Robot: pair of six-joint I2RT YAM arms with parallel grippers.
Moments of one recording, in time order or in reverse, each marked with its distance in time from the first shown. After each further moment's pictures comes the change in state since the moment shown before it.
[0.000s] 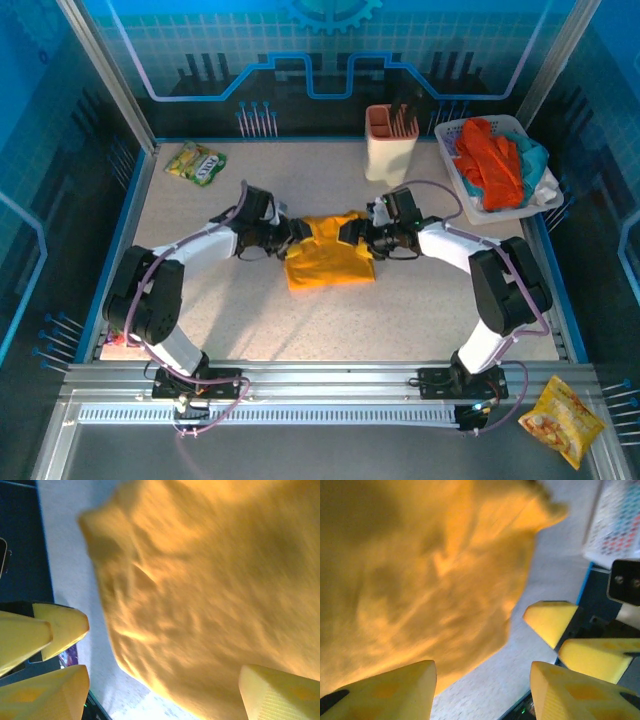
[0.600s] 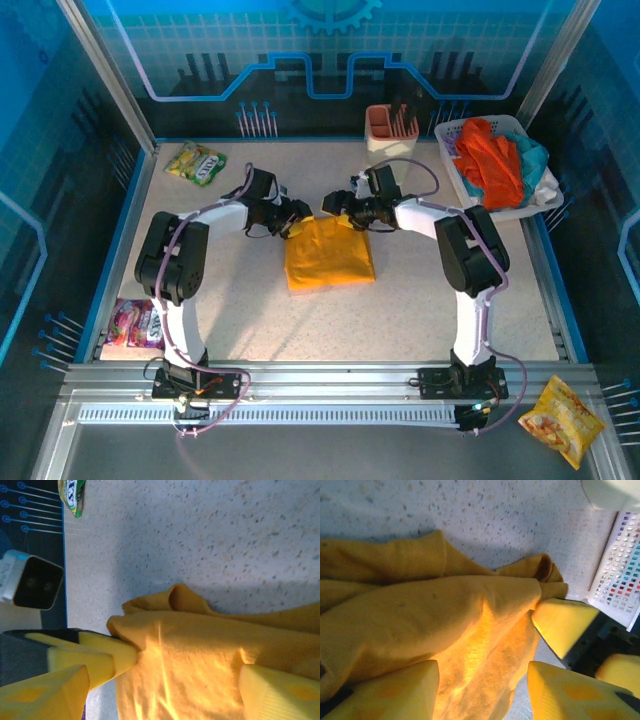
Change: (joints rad) left arm 0.072 0.309 0.233 0.026 0.001 0.014; right arm -0.007 0.360 0.315 0.166 -0.003 0.046
